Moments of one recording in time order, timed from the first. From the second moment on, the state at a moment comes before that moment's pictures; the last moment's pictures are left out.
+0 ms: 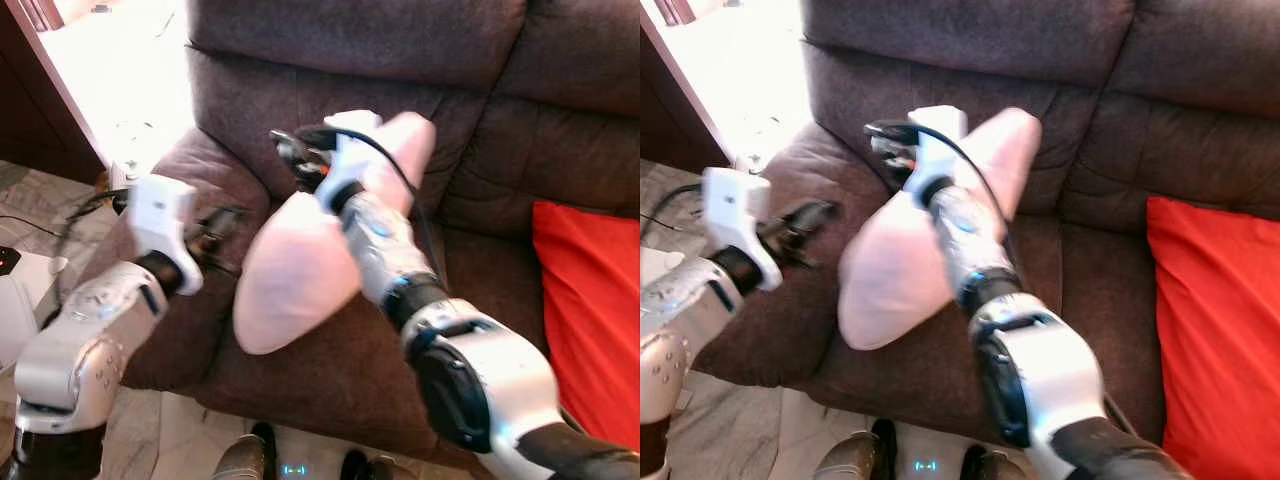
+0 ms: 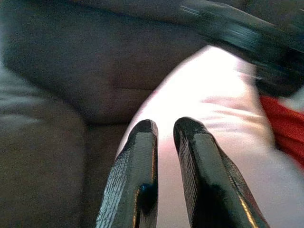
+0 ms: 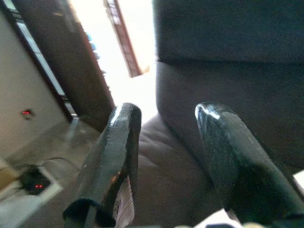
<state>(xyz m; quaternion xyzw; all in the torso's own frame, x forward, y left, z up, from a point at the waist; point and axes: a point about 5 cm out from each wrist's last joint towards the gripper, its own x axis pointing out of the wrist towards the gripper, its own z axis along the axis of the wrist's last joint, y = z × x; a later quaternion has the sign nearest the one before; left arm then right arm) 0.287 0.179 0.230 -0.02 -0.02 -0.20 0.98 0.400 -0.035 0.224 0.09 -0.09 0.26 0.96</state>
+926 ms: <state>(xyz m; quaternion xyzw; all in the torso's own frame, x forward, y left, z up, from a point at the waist) 0.303 0.194 0.226 -0.01 -0.03 -0.08 1.00 0.402 -0.093 0.197 0.12 -0.09 0.15 0.98</state>
